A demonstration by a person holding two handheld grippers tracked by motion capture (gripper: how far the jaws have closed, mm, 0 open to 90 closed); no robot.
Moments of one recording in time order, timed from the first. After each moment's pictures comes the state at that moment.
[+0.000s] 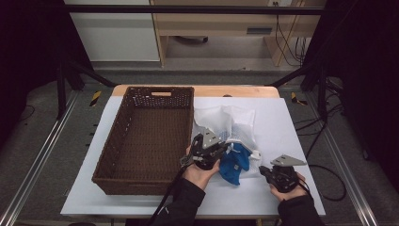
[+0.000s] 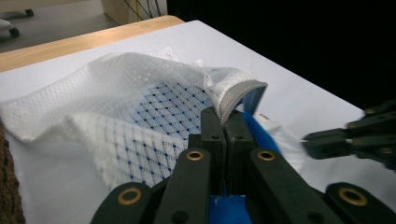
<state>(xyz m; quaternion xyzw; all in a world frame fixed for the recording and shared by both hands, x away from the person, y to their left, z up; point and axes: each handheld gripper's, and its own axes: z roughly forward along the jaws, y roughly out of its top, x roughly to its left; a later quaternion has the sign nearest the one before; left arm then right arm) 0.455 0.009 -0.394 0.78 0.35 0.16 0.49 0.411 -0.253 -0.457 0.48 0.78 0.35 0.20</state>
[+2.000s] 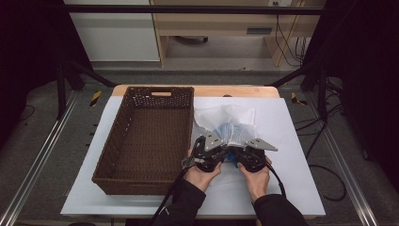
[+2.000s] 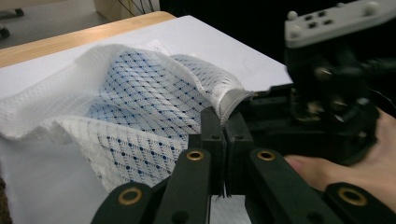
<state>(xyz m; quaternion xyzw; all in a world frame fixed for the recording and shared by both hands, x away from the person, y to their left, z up) 0.451 0.005 -0.397 0.79 0.33 0.15 0.49 0.475 -0.178 -0.470 0.50 0.70 0.47 0.22</state>
